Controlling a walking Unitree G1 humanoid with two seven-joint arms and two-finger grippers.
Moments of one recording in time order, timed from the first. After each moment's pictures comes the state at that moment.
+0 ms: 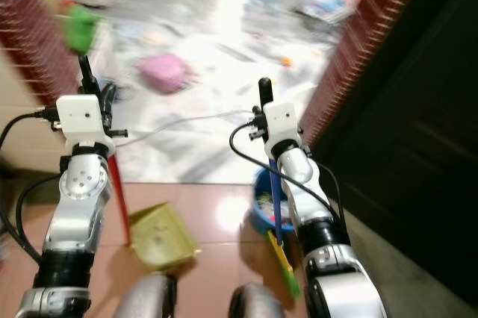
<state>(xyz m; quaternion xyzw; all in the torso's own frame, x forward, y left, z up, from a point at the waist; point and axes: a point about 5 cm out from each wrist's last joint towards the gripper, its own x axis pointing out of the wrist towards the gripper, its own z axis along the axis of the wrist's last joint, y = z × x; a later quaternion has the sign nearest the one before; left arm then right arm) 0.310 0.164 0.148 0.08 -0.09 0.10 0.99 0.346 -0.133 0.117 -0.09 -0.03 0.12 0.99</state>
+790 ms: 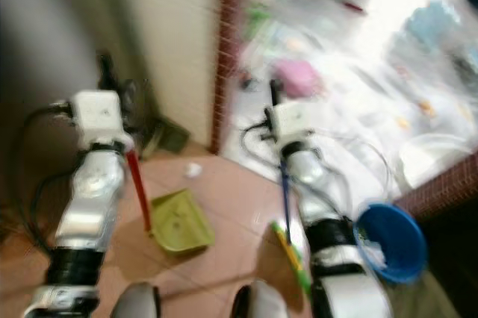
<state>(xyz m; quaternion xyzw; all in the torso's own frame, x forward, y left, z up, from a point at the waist) 0.311 0.159 0.153 0.07 -0.09 0.09 0.99 0.345 -0.118 0.116 -0.09 -0.04 0.15 0.98</state>
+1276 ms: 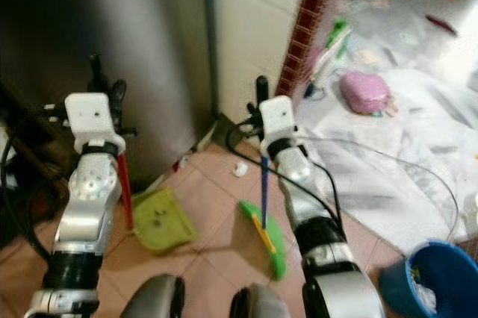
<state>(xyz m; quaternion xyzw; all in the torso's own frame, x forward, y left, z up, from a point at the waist) 0.309 0.151 0.154 0.08 -0.10 0.07 0.99 0.346 -0.127 0.120 -0.08 -0.05 0.13 0.99</state>
